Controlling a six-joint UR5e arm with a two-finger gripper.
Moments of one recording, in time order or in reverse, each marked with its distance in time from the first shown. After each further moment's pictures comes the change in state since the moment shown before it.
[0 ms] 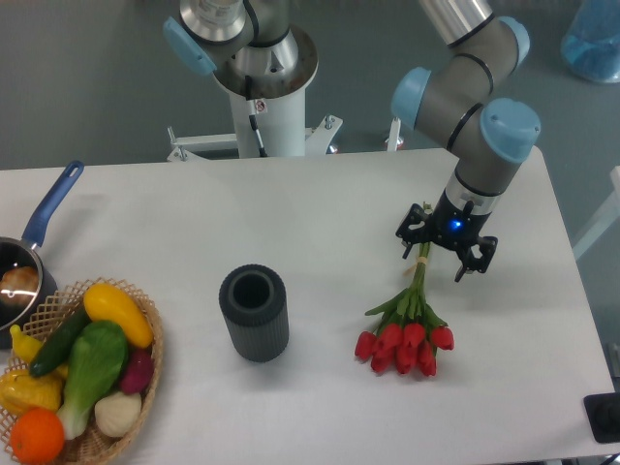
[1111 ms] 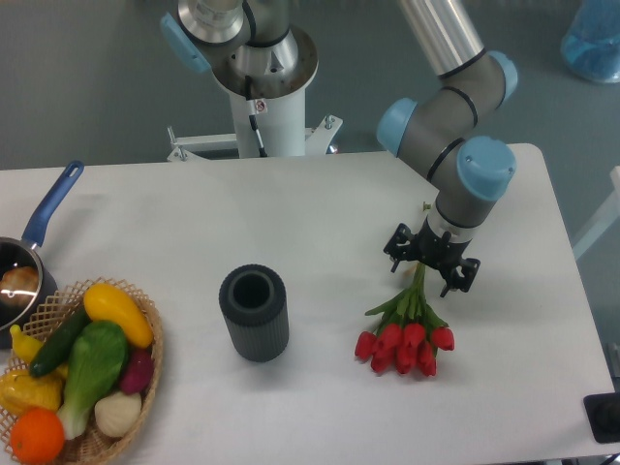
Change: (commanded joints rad) arm -0.078 -0.065 0.003 0.061 0.121 -0.028
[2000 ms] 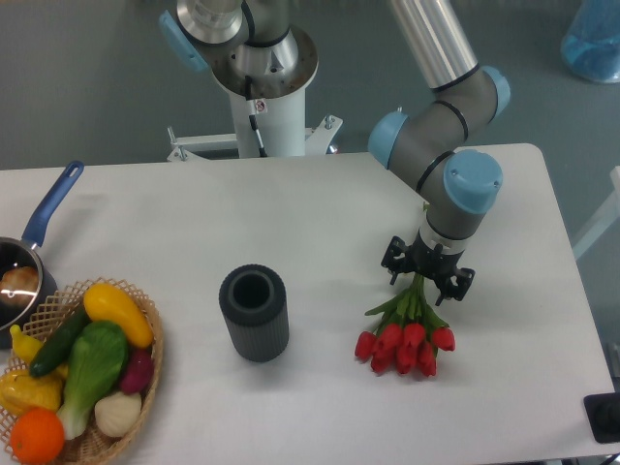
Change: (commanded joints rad) arm -0.015 -0.017 0.000 0.048 0.002 -0.046
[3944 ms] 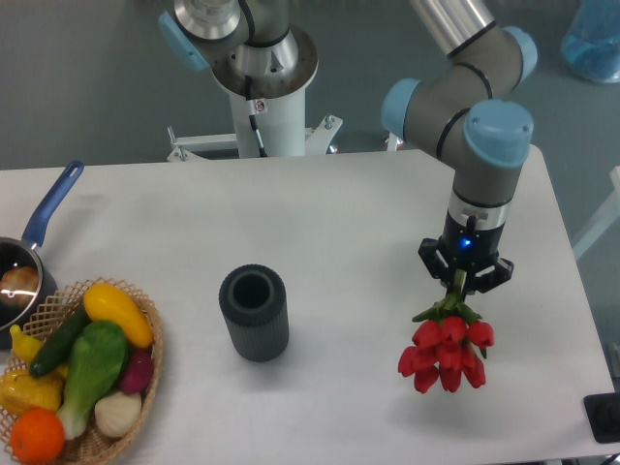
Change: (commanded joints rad) arm 0.002 0.130 0.199 -0.009 -0.119 -0.119
